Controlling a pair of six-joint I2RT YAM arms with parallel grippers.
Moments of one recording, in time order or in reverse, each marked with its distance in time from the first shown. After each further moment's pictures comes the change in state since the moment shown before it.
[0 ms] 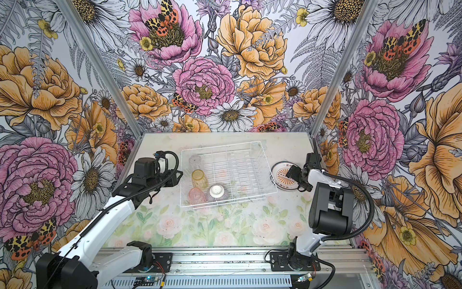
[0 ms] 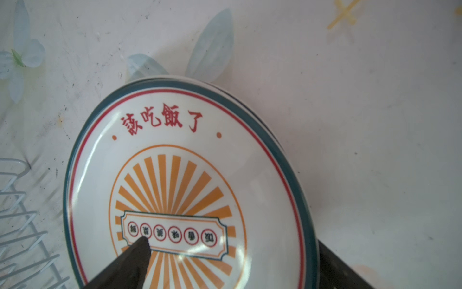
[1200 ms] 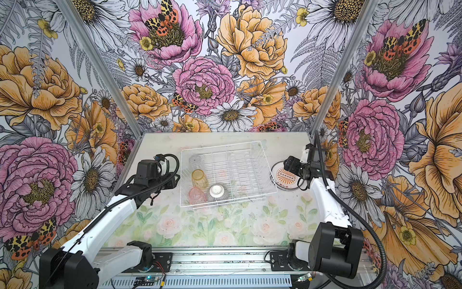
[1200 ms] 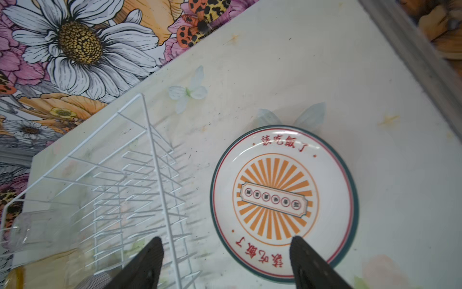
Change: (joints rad) left arm 0.006 0.048 -0.043 -0.027 -0.076 -0.021; right arm 0.104 -0.368 0.007 -0.072 -0.169 -0.075
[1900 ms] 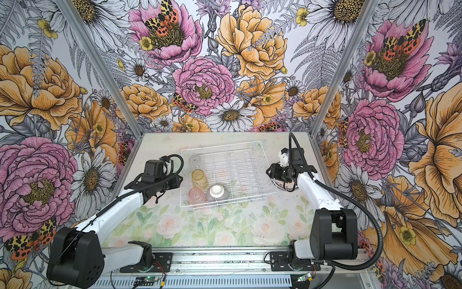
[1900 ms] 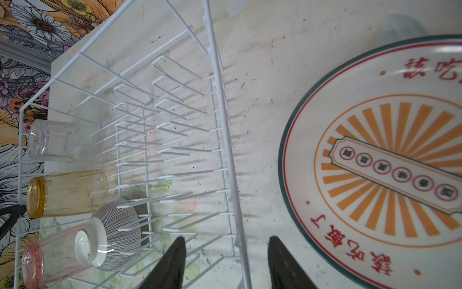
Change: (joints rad) left arm 0.000 0.121 -0.016 0.116 0.056 -0.053; right arm 0.173 0.126 0.006 -0.048 -0.079 -0.034
